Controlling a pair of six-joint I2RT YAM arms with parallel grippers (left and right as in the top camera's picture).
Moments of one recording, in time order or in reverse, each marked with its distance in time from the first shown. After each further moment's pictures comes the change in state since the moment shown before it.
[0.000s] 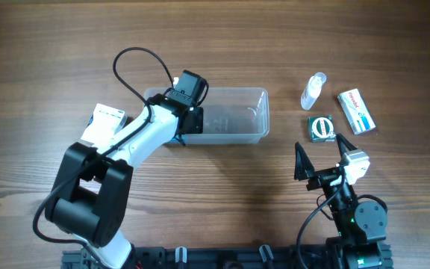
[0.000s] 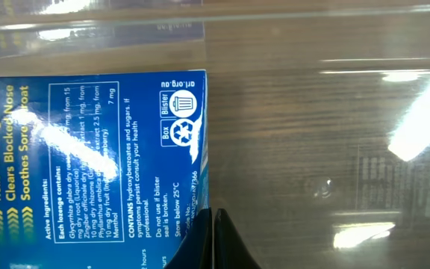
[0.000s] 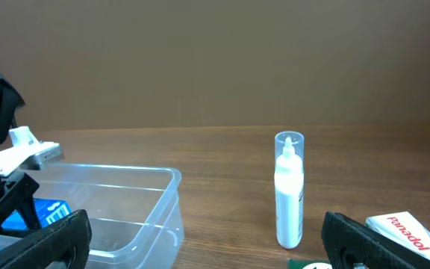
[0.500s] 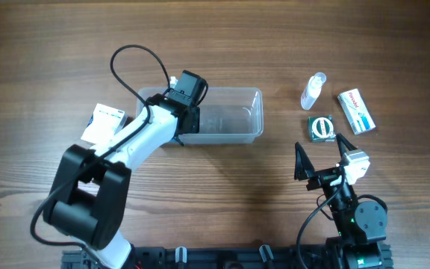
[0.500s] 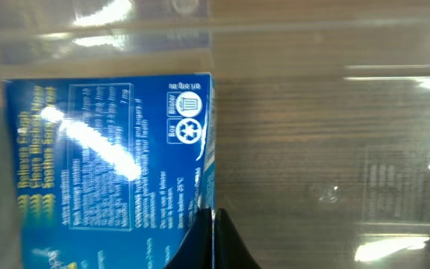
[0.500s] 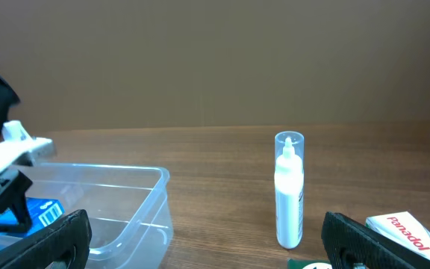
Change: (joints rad) left arm 0.000 -0.019 0.000 -0.026 -0.087 0.000; right arm 0.000 0.000 0.000 0.000 0.000 0.000
